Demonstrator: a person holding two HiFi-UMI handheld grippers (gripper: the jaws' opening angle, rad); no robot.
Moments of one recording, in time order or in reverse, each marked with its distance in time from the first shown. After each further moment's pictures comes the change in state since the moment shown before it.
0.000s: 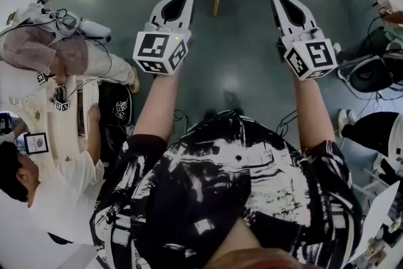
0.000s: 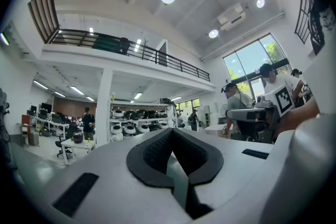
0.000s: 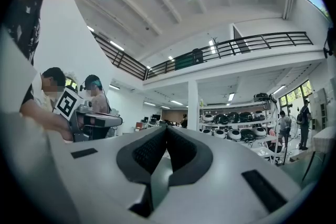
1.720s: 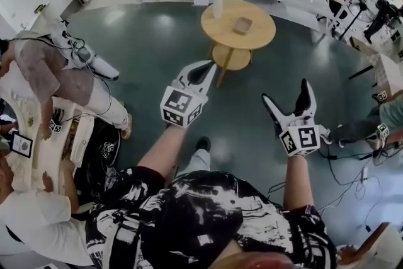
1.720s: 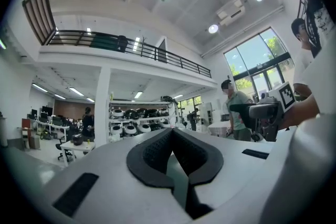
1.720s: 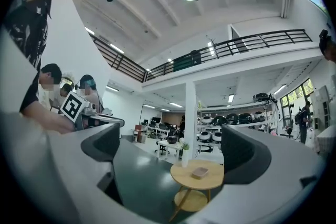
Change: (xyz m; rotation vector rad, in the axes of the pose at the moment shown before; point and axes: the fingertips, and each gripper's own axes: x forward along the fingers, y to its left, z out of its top) left arm 0.119 0.020 -0.033 0.033 0.016 0.012; right arm 0.041 -0.106 -0.041 -0.002 -0.031 0.010
